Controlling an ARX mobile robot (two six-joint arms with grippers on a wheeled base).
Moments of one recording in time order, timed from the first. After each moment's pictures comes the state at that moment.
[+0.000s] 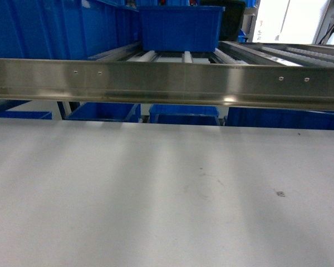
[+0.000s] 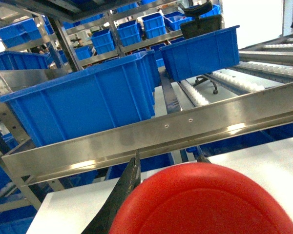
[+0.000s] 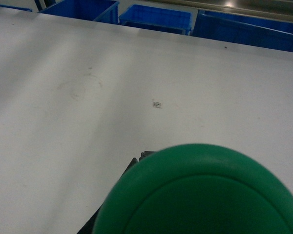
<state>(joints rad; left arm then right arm) 0.01 0.86 0.32 0.60 0.04 0.26 0.03 0.84 0.08 0.35 -0.13 -0.09</state>
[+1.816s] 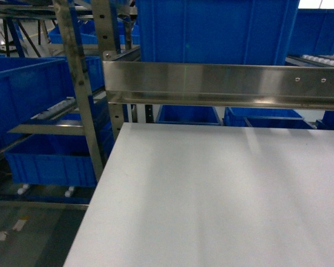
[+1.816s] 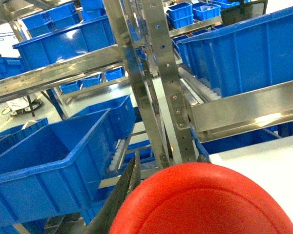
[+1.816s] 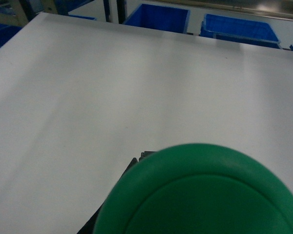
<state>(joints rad) 0.01 0.86 0.32 0.59 0.04 0.26 0.03 0.84 0.08 0.35 -0.13 -0.09</state>
